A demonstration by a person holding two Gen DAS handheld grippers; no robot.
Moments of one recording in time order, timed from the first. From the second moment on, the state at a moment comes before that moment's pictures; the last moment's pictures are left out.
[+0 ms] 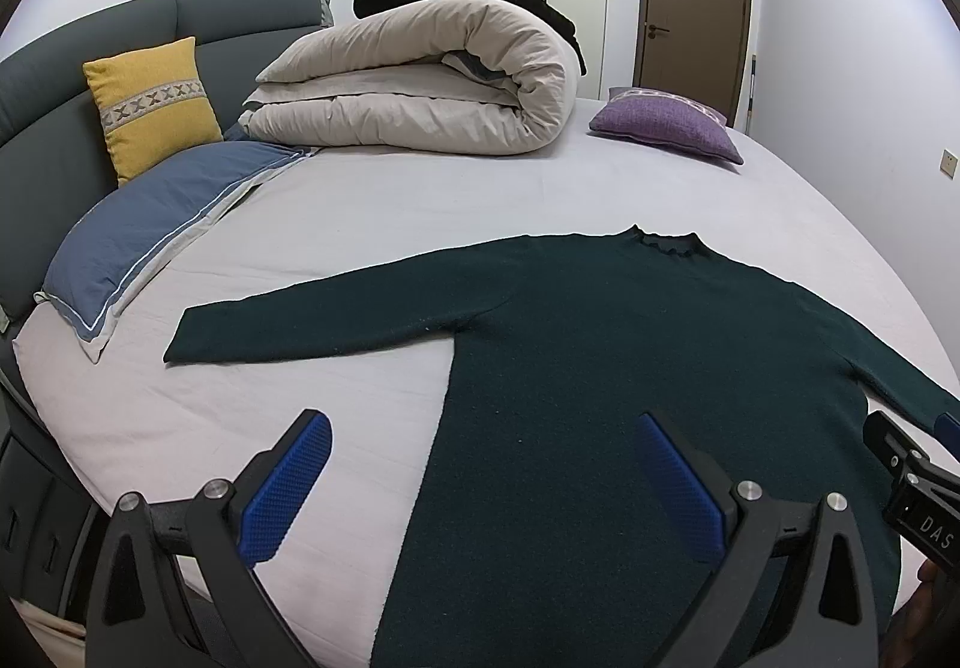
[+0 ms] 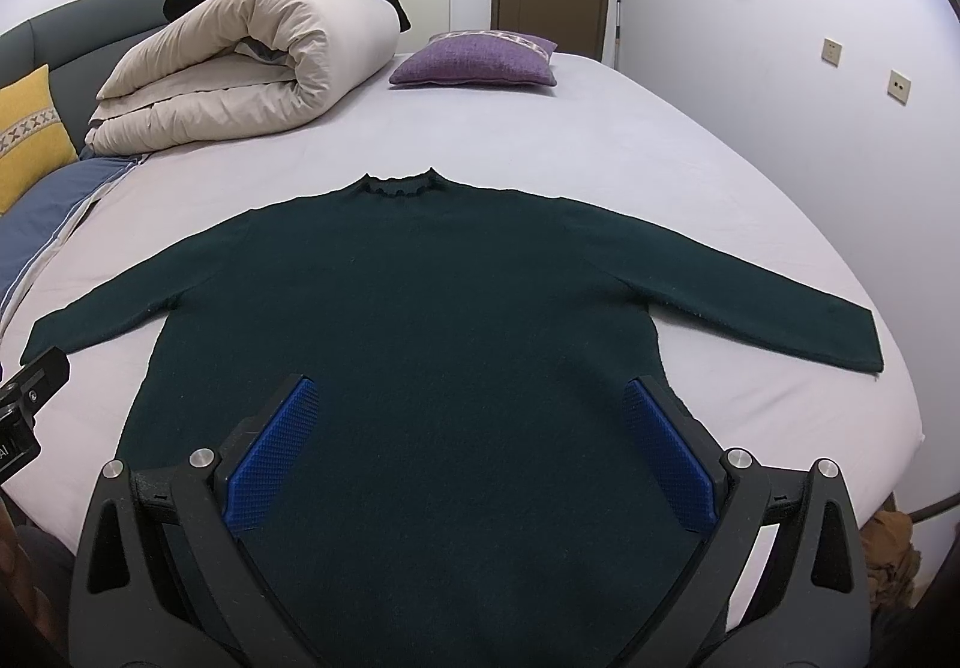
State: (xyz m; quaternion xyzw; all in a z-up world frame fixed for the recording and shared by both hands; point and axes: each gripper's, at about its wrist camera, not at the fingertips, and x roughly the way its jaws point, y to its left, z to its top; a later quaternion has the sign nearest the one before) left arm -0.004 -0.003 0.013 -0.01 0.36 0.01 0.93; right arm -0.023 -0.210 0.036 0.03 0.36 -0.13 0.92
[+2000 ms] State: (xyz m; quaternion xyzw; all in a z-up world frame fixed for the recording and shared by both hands) left arm -0.006 0.003 0.001 -0.02 0.37 0.01 0.93; right arm -0.022 -0.208 0.024 0.03 0.37 -0.13 0.92
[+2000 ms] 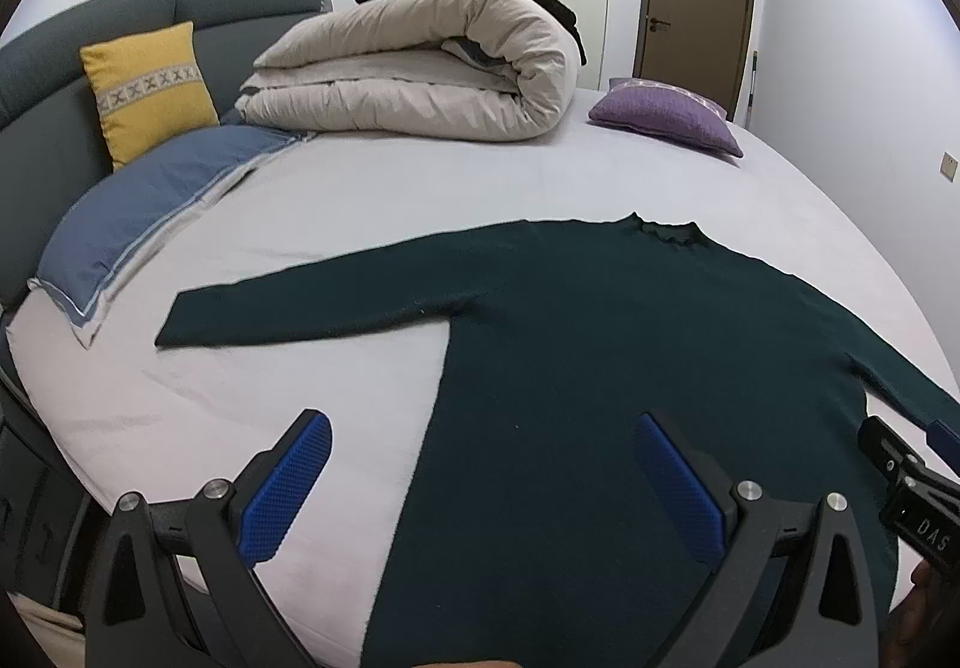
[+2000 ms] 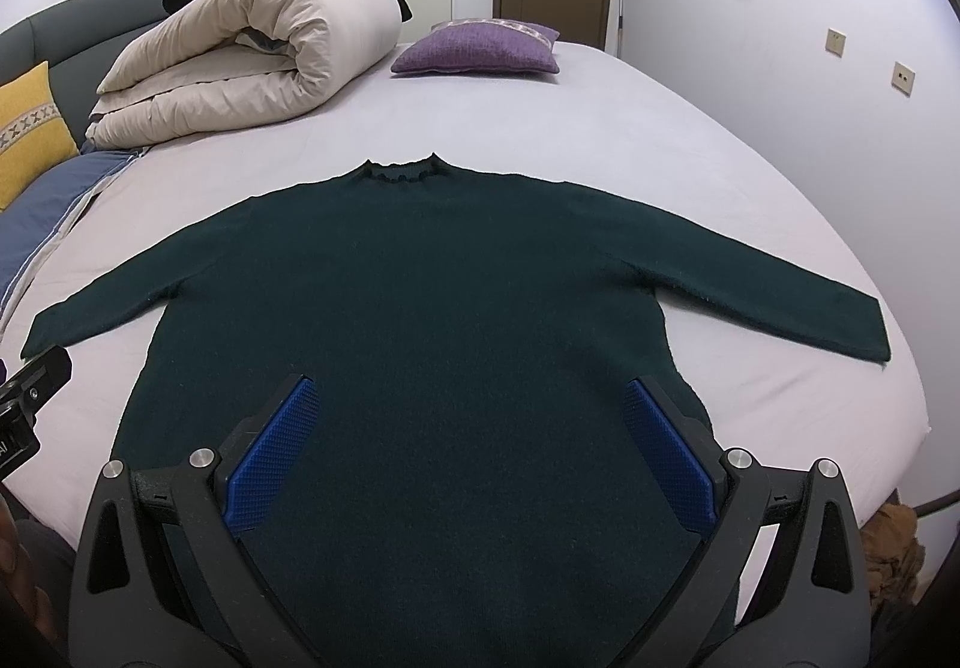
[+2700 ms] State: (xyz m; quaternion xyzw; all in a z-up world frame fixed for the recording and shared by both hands) left arm 0.062 -0.026 -0.074 -0.16 0.51 -0.13 0.84; right arm -0.145 -0.667 -0.082 0.56 0.20 -0.26 0.76
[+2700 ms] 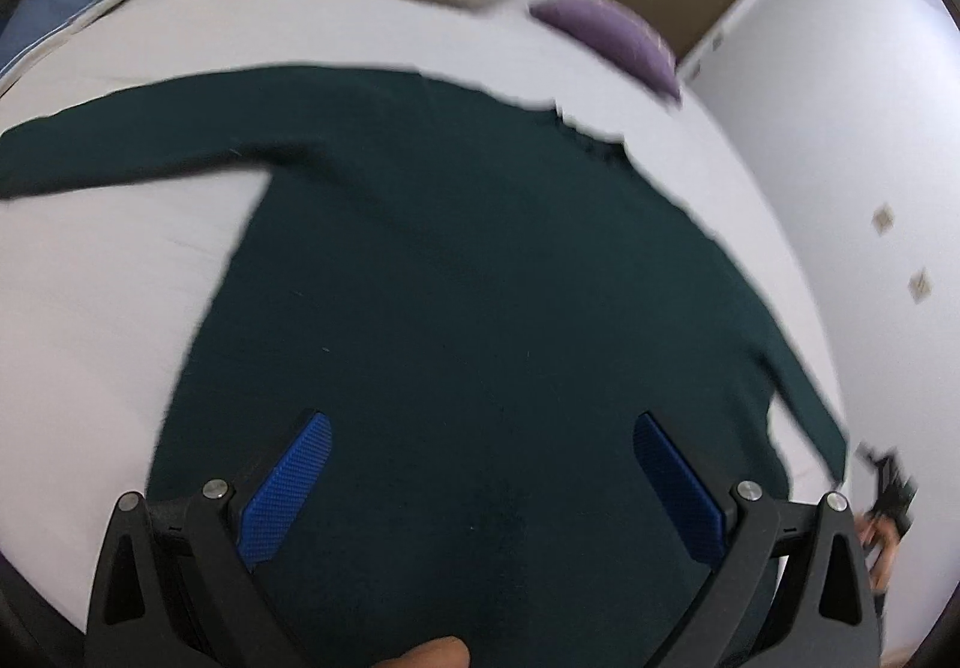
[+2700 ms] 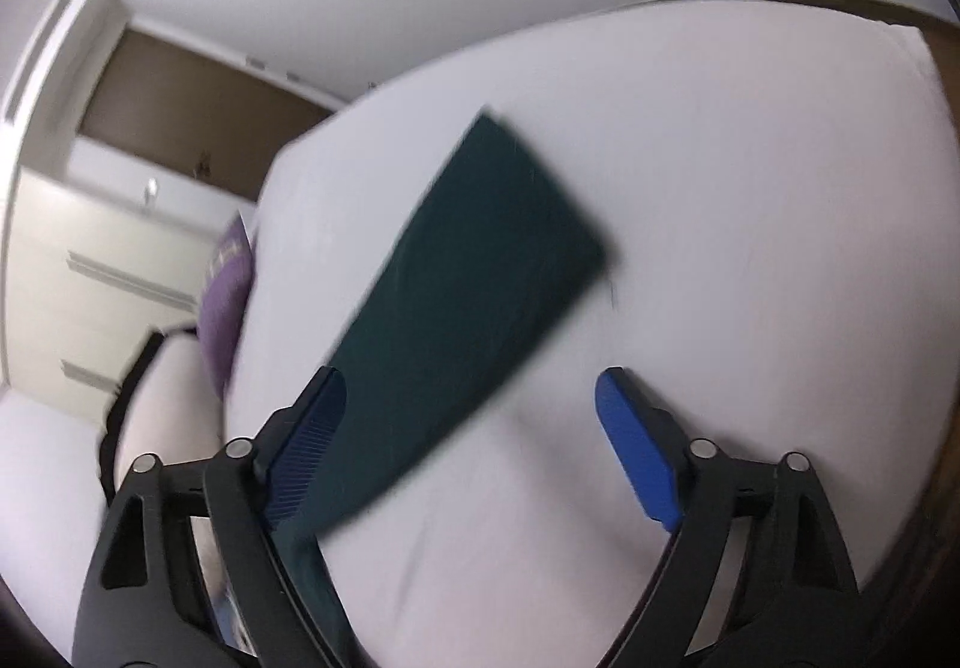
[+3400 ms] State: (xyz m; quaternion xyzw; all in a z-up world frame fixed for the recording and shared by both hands) left arm 0.141 0.015 -0.087 -0.26 0.48 -0.21 0.81; right arm 0.068 -0.538 0.045 0.34 0.27 -0.08 0.90
